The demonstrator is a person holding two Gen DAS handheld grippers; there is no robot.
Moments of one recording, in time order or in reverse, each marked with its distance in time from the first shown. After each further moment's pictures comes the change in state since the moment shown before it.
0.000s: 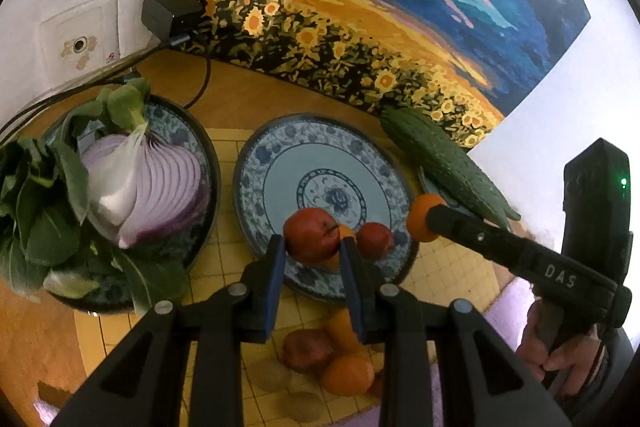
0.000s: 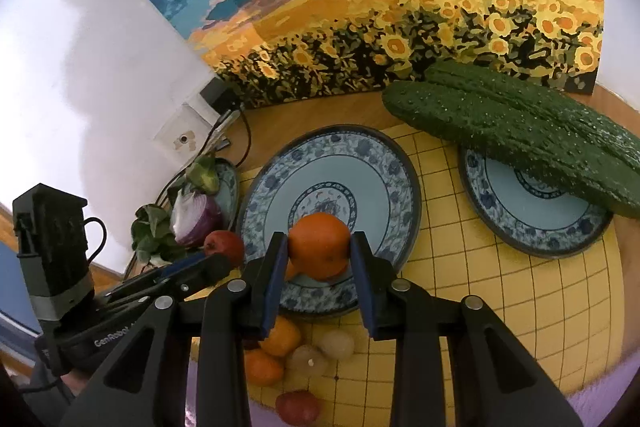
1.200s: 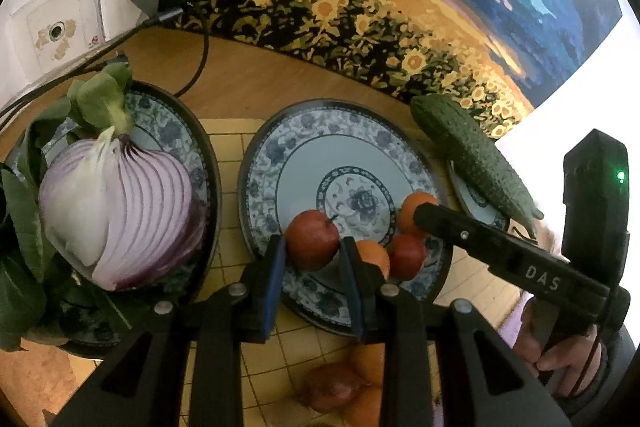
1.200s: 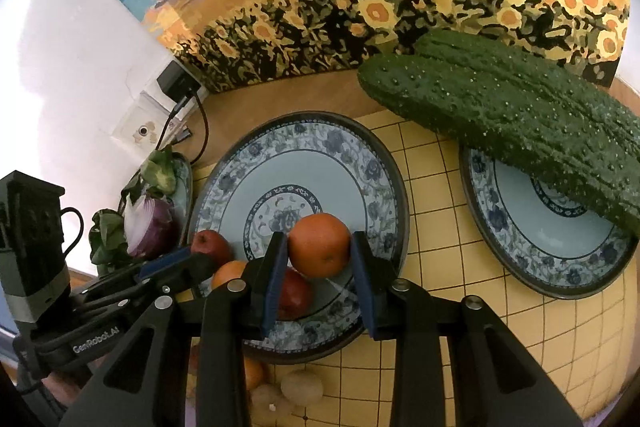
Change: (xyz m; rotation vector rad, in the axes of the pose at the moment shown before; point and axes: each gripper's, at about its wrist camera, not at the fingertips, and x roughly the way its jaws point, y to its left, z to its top) left arm 0.041 0.011 0.013 -0.009 0.092 0.028; right arm 0.046 -0.016 0.016 0.006 0.075 -0.060
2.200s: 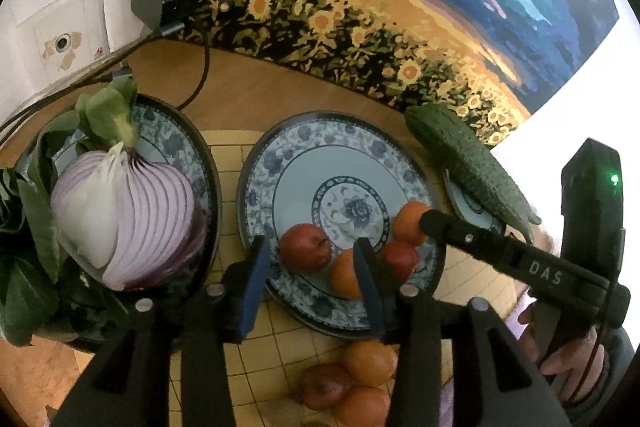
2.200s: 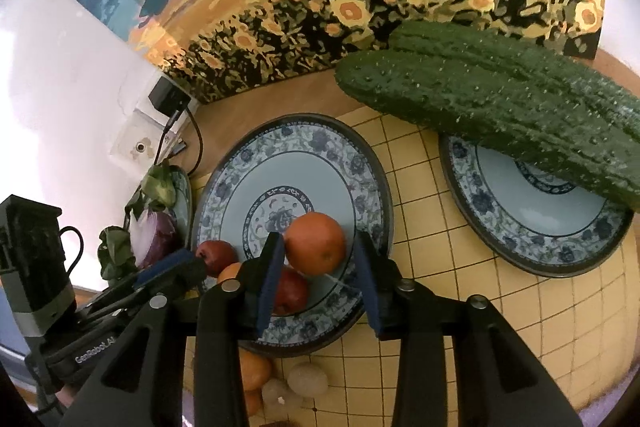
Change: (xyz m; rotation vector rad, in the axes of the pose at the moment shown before) left arm -0.010 -0.007 0.003 0.013 -0.030 0.017; right arm -0.014 -0.009 -0.004 0.093 -0.019 -0.001
